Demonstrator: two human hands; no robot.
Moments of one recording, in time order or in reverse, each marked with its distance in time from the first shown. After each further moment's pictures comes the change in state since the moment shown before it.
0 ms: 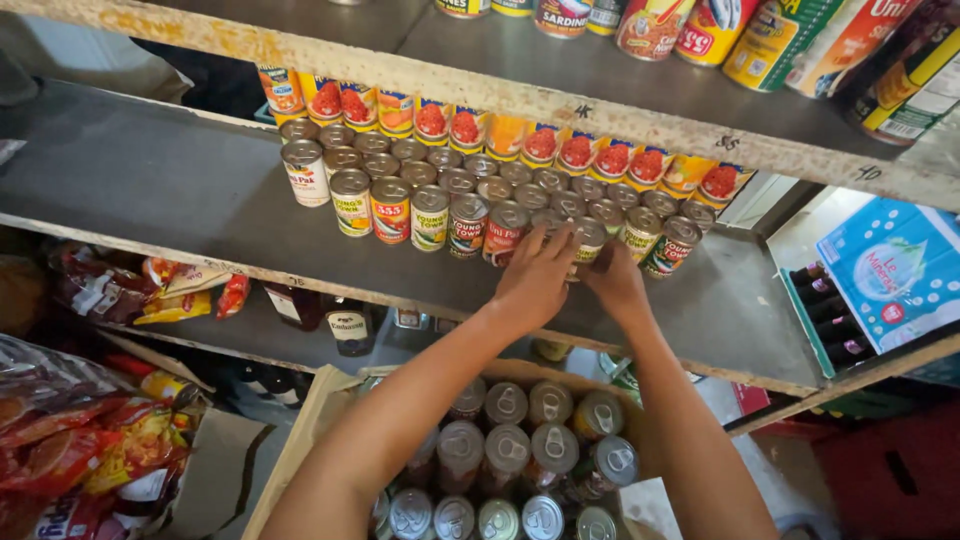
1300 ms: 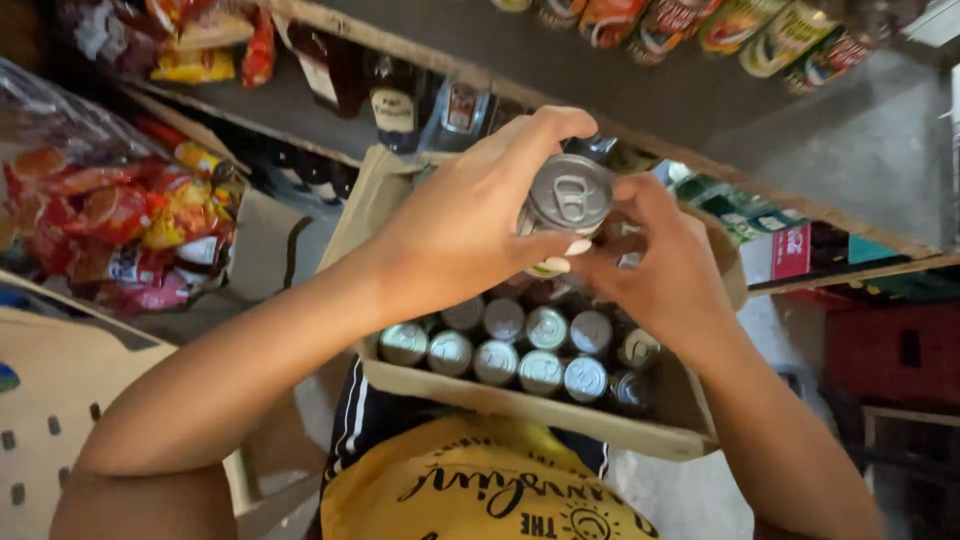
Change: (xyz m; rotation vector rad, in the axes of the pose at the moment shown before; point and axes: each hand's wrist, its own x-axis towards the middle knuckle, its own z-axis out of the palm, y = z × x) left_hand -0.188 0.070 -0.218 -0.479 -0.023 -0.126; right_hand -0.210 -0.283 -0.092 0.264 -0.544 0.176
